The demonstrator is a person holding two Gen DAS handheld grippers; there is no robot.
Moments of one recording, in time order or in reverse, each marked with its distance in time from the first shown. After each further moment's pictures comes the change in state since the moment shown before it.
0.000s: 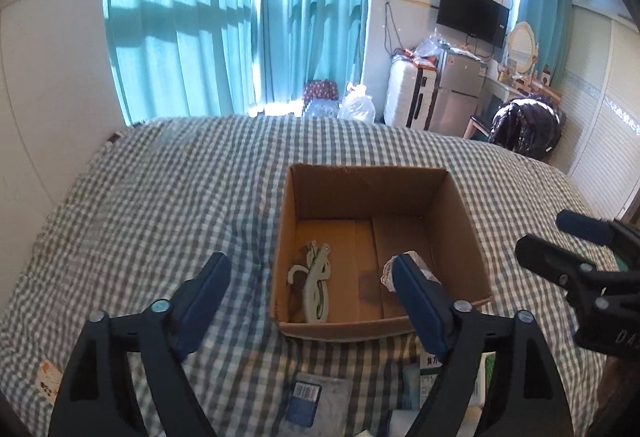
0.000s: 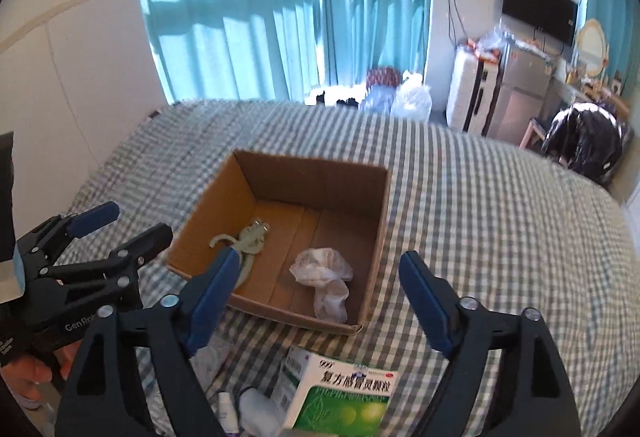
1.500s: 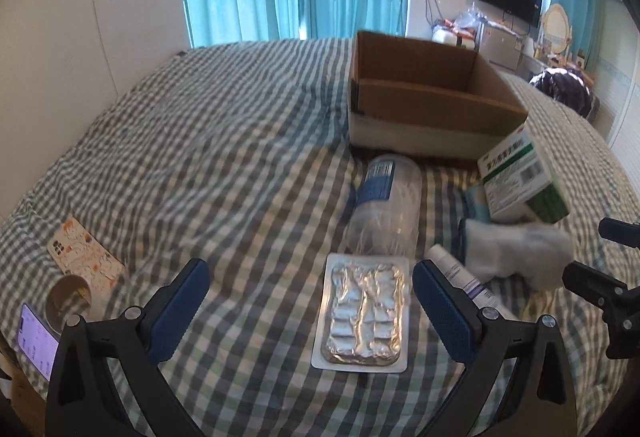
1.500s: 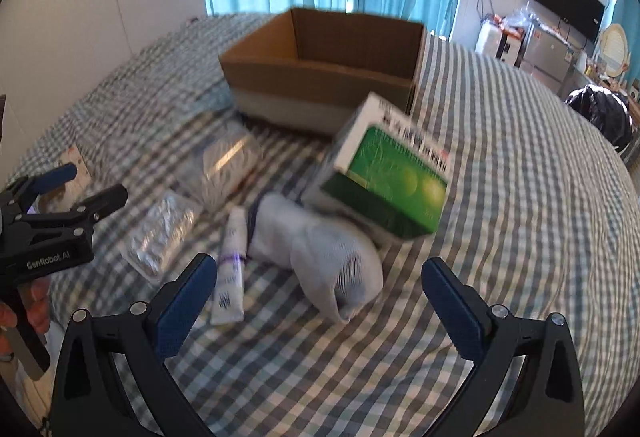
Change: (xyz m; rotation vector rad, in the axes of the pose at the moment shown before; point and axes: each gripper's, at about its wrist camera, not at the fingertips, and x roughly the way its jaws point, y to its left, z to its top) left arm -0.041 0.031 -0.196 -0.067 0.104 0.146; right arm -0.014 0.032 -0.200 -0.117 0.178 0.027
